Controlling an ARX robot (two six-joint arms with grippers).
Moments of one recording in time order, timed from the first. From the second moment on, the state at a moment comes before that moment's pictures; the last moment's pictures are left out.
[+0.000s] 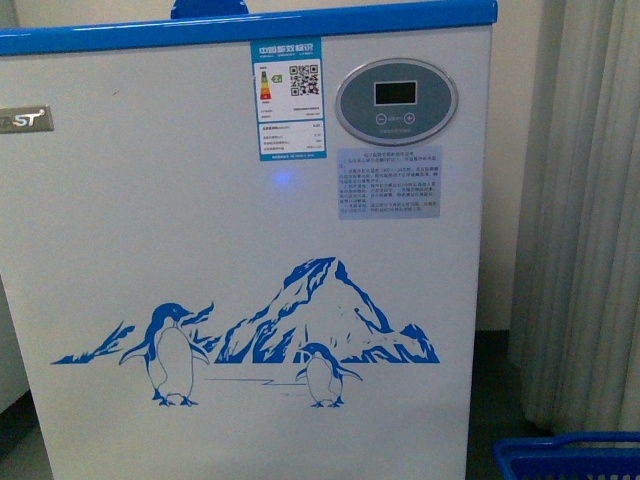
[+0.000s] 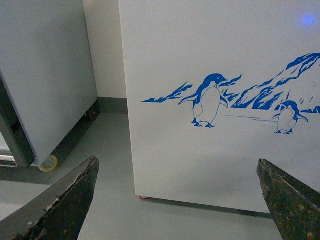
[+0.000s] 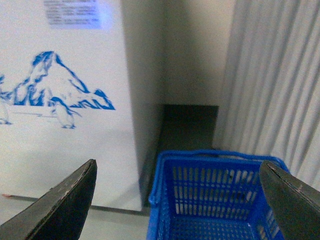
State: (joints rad) left arm 0.00 0.00 0.01 0.00 0.00 0.00; right arm 0.02 0.09 0.07 -0.15 0.11 0.02
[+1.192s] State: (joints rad) left arm 0.00 0.00 0.01 0.00 0.00 0.00; right arm -0.30 2.78 0.97 0.53 0.11 -0.90
